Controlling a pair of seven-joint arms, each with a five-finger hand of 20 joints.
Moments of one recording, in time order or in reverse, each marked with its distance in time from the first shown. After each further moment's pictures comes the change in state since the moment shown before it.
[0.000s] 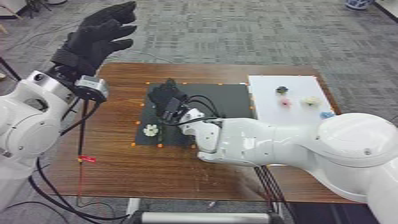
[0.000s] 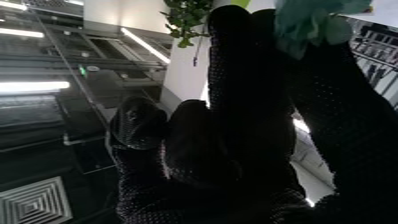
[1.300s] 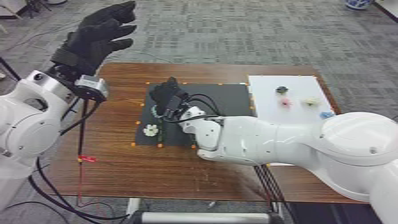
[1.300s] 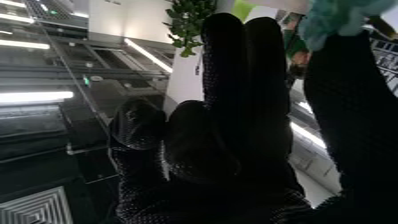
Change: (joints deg) left arm -0.2 -0.1 0.0 0.2 0.0 -0.1 0.0; right arm 0.3 0.9 1.3 -1.2 1.3 -2.8 -0.7
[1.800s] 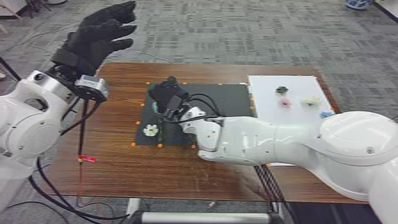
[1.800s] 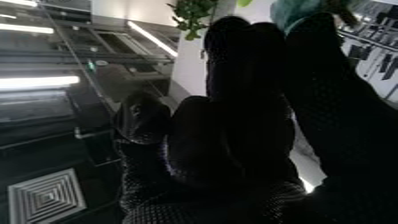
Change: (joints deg) left arm 0.0 -0.1 0.0 0.0 0.0 0.0 0.0; right arm 0.4 -0.6 -1.6 0.9 0.6 4.7 0.1
